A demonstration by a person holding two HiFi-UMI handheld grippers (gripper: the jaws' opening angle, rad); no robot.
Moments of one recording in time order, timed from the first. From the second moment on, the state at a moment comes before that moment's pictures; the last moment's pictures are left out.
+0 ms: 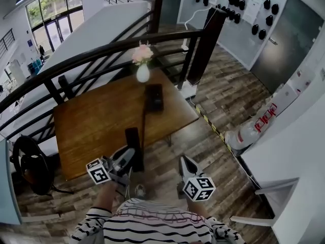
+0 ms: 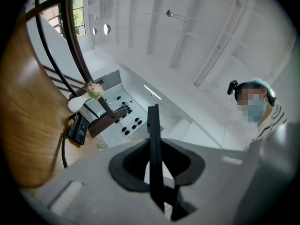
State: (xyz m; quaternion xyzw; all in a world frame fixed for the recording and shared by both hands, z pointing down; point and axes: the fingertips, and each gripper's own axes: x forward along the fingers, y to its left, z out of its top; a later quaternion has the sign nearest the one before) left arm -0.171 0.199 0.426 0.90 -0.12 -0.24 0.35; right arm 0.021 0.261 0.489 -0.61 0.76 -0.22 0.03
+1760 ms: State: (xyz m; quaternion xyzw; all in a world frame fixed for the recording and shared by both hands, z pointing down) left arm -0.032 -0.067 0.471 0.88 -0.23 -0.23 0.35; right arm 0.137 -0.054 0.524 -0.46 0.85 -0.24 -0.03
